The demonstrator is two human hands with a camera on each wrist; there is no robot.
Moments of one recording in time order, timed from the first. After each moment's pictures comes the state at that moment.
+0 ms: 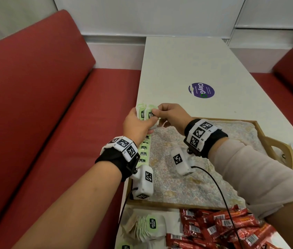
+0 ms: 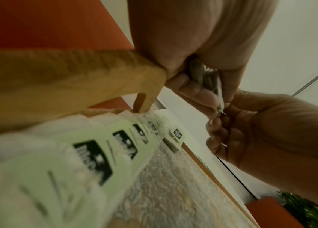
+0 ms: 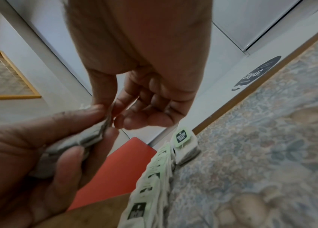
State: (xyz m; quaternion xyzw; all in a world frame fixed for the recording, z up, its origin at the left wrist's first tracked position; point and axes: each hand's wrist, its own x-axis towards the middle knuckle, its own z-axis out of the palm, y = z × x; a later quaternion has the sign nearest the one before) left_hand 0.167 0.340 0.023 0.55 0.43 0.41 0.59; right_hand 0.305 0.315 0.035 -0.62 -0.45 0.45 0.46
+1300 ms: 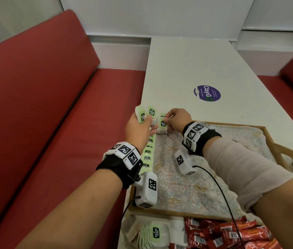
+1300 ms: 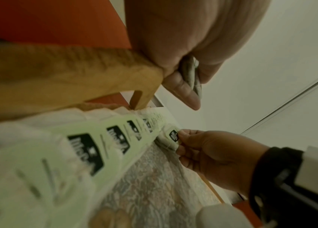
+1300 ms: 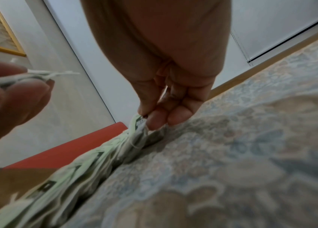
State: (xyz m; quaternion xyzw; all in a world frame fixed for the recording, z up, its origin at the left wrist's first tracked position) left_hand 0.167 0.338 0.026 0.49 0.45 0.44 0.61; right_hand 0.318 0.345 0.004 -0.80 -0.39 0.31 0.34
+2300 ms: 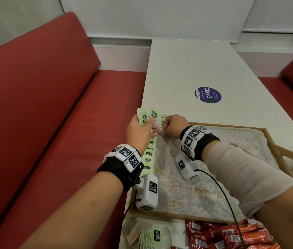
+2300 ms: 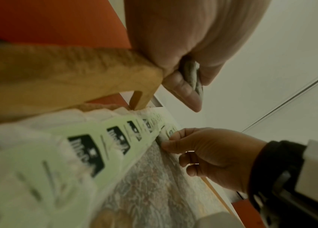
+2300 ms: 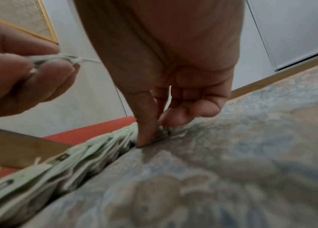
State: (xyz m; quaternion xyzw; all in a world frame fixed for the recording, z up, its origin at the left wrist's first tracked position) left_hand 0.167 0.340 0.024 0.49 0.45 0.43 0.61; right_hand 0.308 0.339 0.010 -0.81 -0.50 0.25 0.15
